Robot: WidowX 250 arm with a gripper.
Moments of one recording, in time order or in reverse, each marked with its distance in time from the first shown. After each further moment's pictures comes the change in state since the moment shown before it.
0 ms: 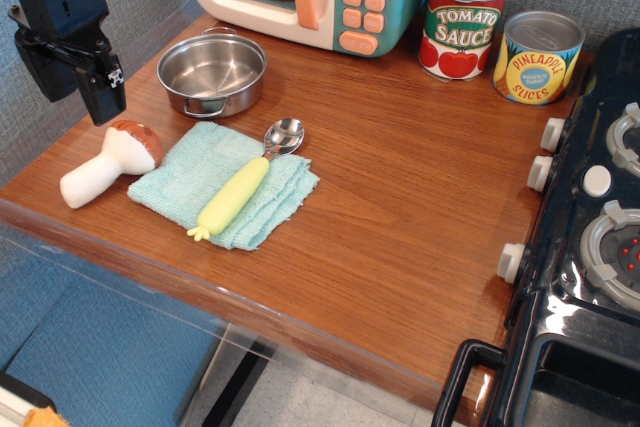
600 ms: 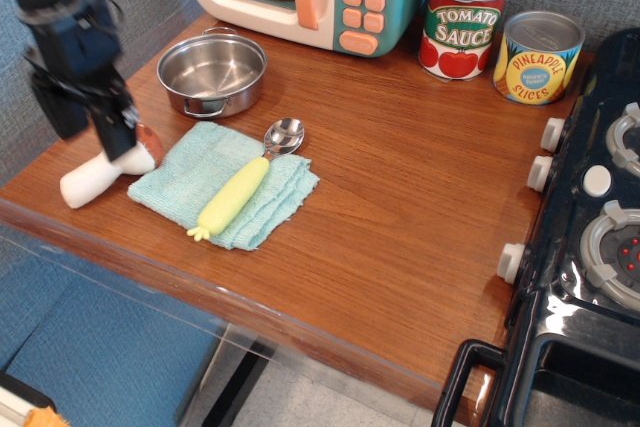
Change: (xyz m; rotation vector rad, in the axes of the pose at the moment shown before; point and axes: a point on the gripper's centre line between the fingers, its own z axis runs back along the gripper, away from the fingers) arm -0.009 -0.028 -0.025 -0.033 0.042 0.009
